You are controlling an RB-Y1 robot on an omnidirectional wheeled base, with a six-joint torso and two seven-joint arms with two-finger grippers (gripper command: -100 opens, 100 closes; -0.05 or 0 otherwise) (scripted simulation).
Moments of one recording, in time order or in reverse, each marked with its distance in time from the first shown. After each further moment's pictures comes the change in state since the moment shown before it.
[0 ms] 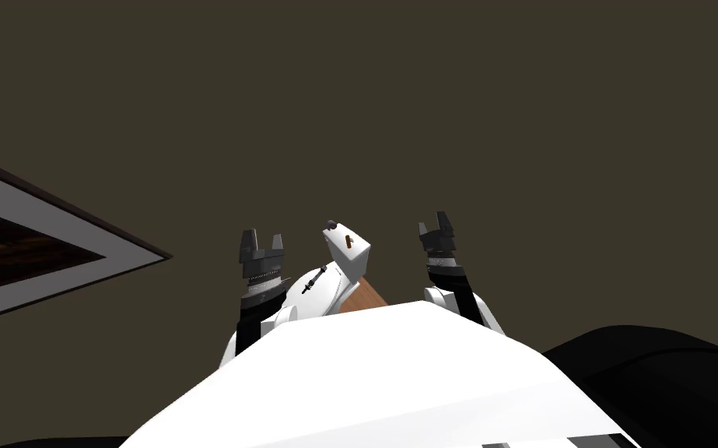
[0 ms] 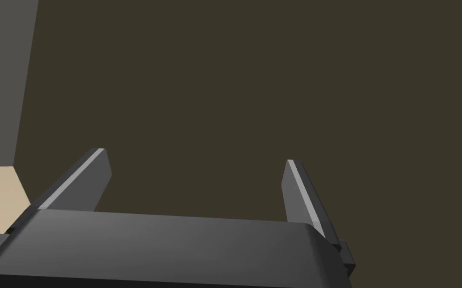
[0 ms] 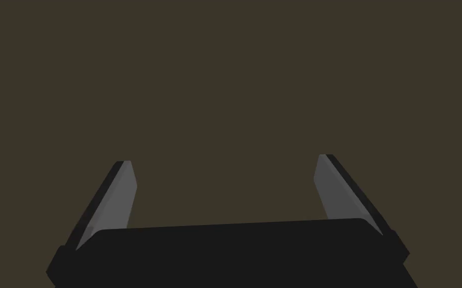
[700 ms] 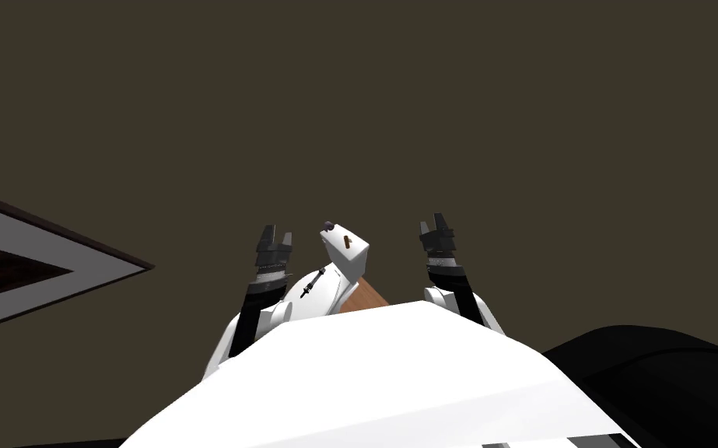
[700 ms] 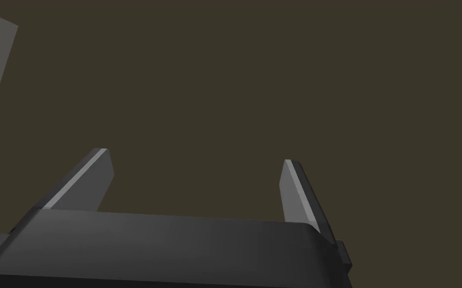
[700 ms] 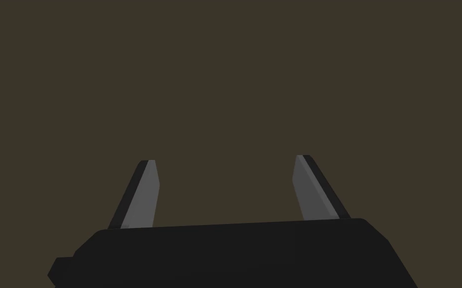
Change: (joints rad) left arm -0.090 0.201 0.010 0.048 0.049 0.136 0.011; right arm 0.000 0.000 0.000 0.000 0.000 0.000 0.000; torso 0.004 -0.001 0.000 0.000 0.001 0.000
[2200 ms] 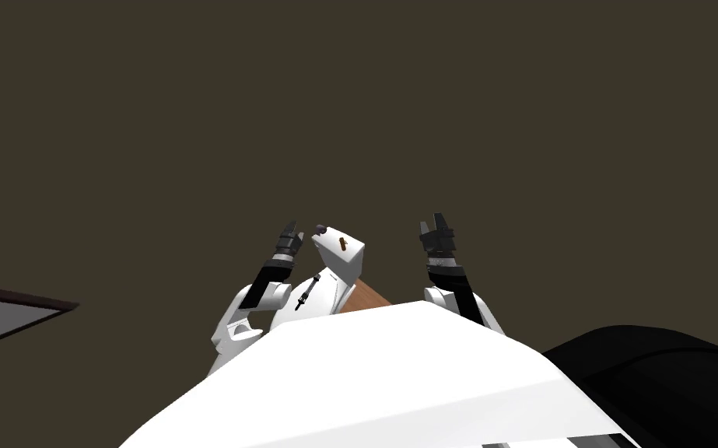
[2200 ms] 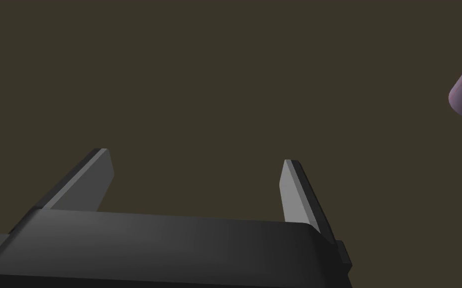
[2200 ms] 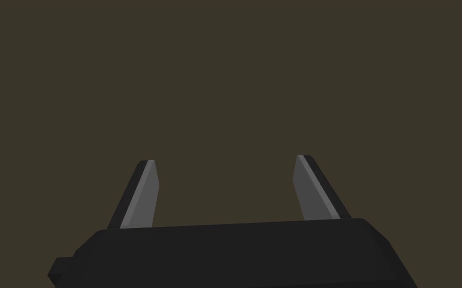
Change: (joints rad) left arm -0.215 0.209 -0.011 0.110 0.115 0.400 -0.008; right arm 0.000 0.000 0.000 0.000 0.000 0.000 0.000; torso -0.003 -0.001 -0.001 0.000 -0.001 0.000
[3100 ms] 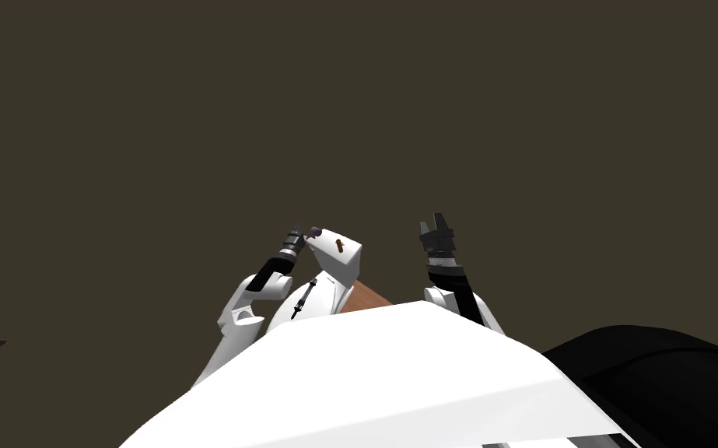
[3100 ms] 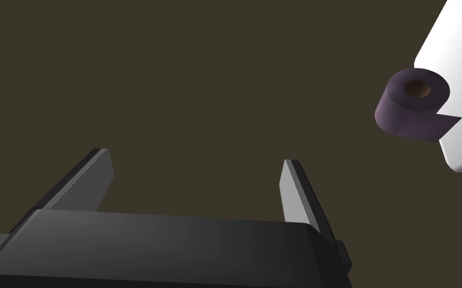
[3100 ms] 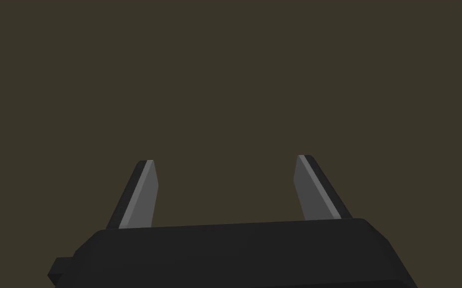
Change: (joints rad) left arm -0.095 0.069 -0.015 0.055 0.056 0.239 -0.018; right arm 0.000 0.000 0.000 0.000 0.000 0.000 0.000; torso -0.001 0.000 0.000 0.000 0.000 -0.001
